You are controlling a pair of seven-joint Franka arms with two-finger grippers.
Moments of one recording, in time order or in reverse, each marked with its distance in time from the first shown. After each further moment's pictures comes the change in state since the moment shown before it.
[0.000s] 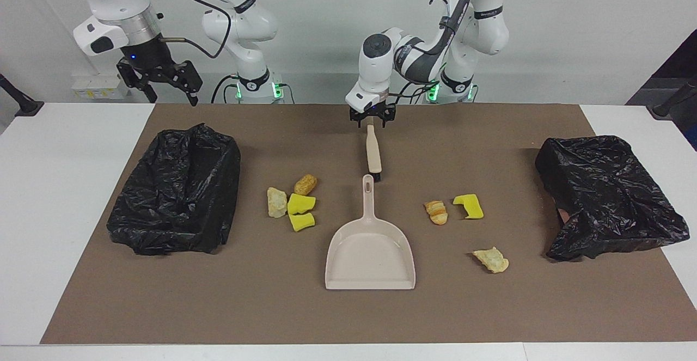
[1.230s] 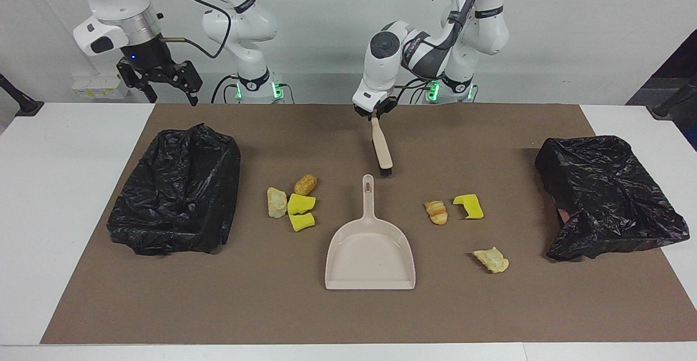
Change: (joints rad) left arm 0.024 -0.040 0.039 0.068 -0.085 -0.182 -0.120; right arm 0.000 0.000 0.000 0.000 0.000 0.000 0.000
